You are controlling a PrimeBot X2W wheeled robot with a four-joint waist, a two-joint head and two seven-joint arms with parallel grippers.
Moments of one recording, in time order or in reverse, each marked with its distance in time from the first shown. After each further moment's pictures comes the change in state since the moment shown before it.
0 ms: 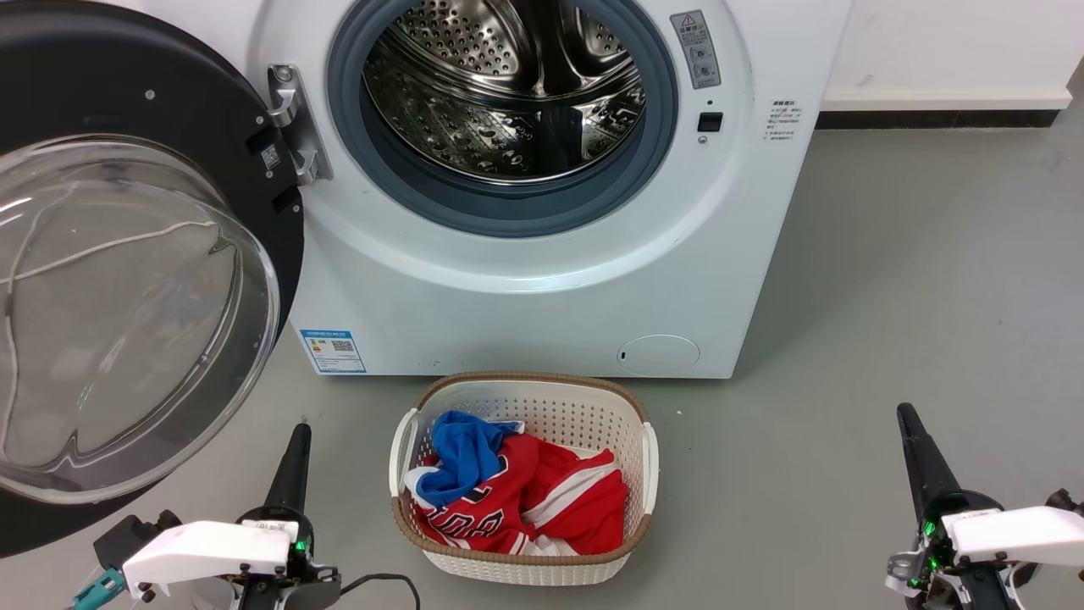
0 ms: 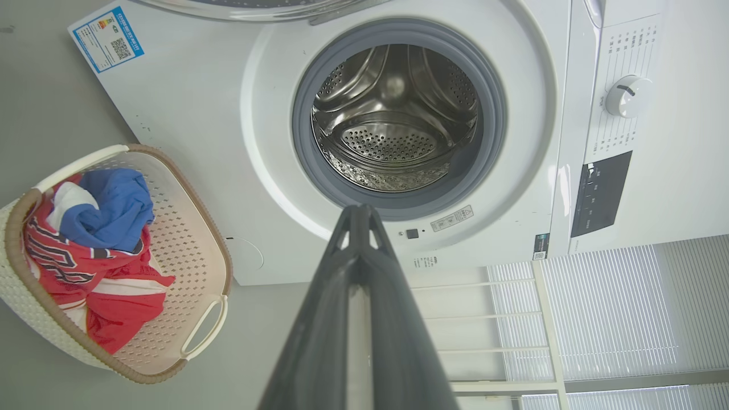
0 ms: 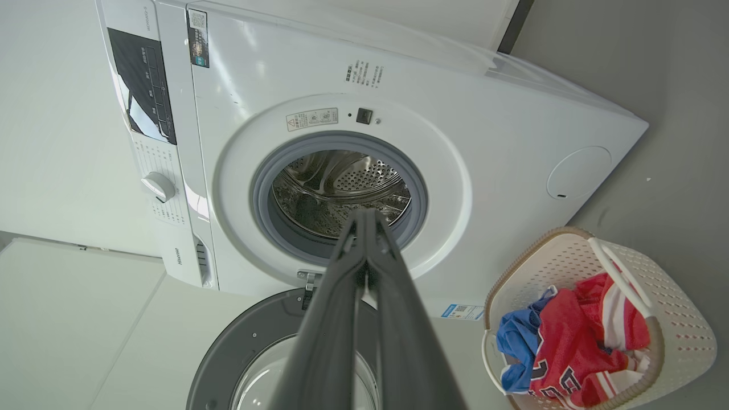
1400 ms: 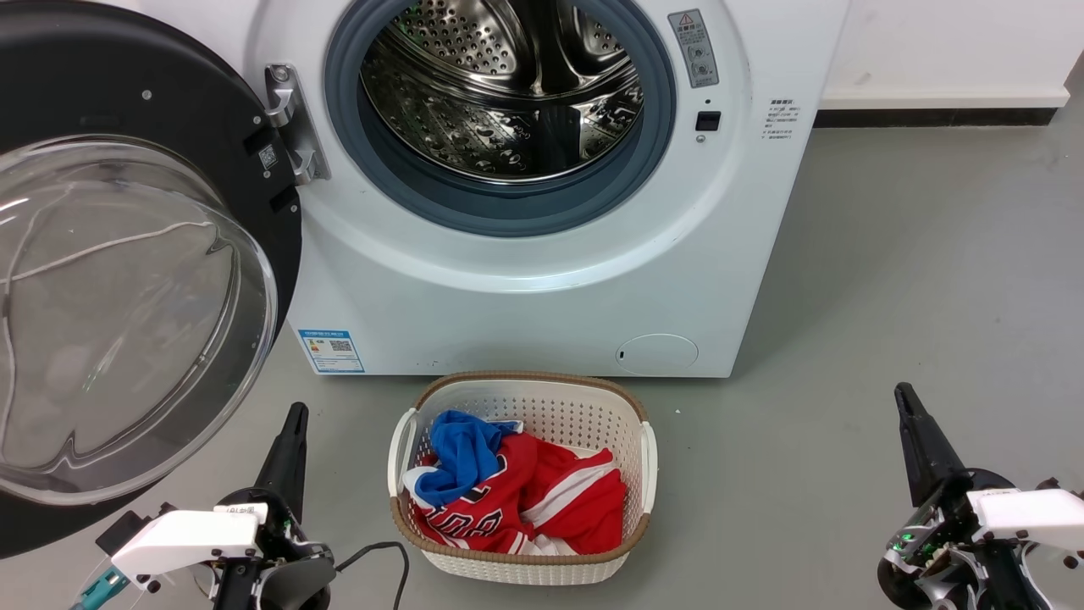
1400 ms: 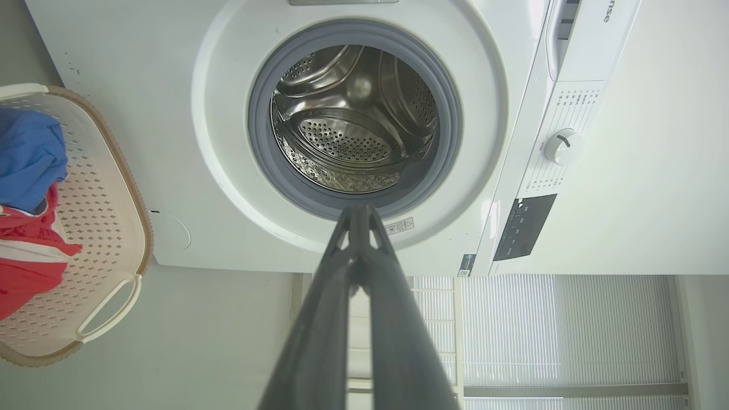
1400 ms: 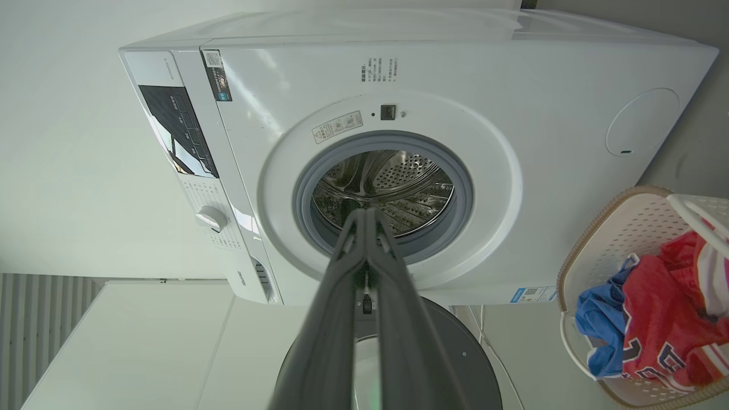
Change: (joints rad) left arm -0.039 0.000 0.023 0.017 -0.264 -0.017 0.063; right arm -0.056 0.005 -0.022 0.044 0.243 0.000 0.070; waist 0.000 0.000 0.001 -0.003
